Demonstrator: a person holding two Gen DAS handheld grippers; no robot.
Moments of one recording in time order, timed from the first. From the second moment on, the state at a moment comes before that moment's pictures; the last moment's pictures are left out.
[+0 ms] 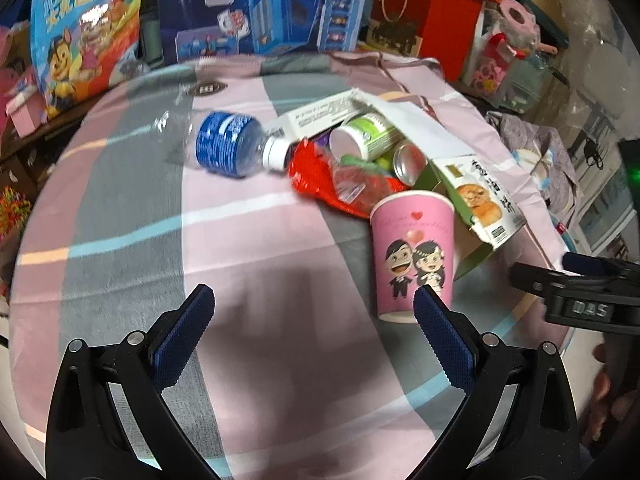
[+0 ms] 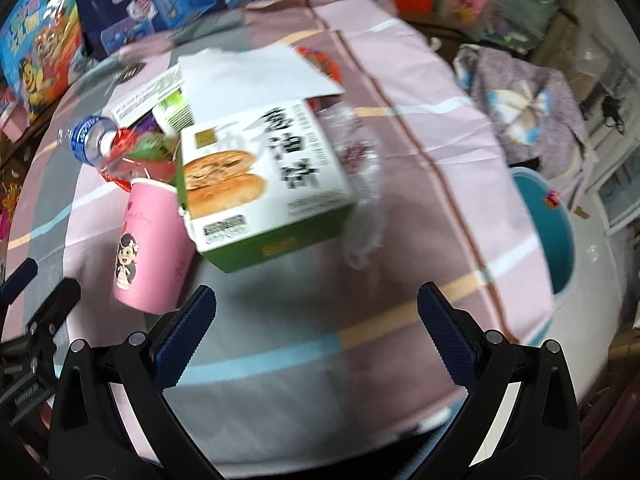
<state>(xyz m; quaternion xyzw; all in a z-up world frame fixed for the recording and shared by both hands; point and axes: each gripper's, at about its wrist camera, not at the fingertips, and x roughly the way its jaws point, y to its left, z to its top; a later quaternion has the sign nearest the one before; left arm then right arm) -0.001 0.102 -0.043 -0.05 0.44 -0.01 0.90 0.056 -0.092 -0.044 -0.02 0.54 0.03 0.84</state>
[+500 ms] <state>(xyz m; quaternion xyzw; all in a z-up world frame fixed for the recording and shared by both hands) 0.017 0.080 -0.055 -0.06 0.46 -0.05 0.88 0.067 -0.132 -0.051 0.03 0.50 -0.01 0.86</state>
